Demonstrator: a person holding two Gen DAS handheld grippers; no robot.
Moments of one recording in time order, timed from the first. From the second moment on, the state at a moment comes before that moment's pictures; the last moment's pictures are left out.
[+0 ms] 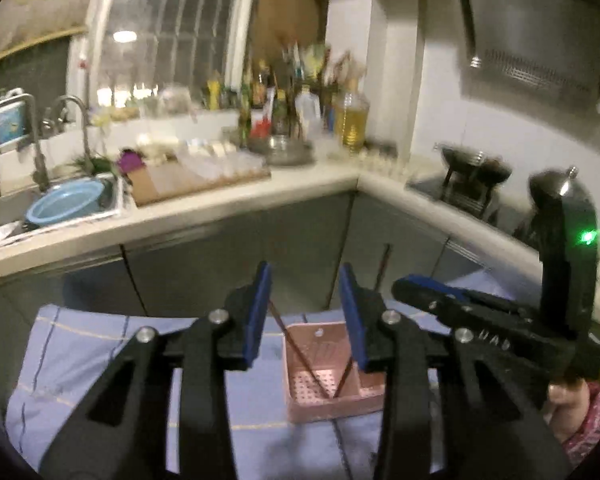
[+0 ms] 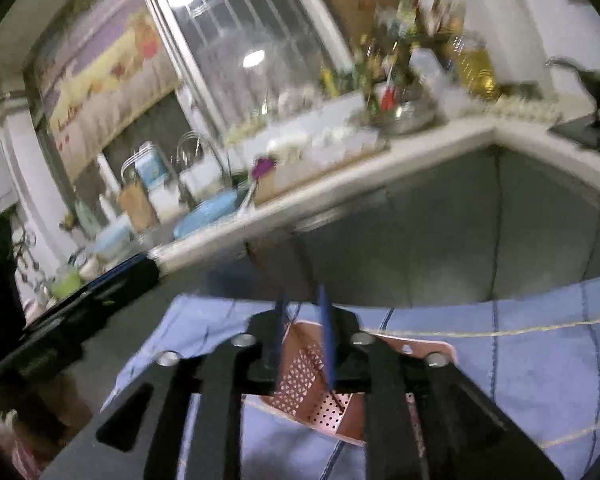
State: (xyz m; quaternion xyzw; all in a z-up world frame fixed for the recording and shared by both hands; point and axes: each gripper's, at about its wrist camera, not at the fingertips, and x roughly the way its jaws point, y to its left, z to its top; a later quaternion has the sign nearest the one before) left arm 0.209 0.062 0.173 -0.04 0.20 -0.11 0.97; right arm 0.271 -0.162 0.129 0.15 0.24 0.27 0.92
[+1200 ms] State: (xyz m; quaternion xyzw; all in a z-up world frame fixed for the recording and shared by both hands) left arm 0.055 -0.021 -0.062 0.02 0.48 -0.16 0.86; right arm 0.040 -0.164 -0.073 0.08 0.43 0.18 0.88
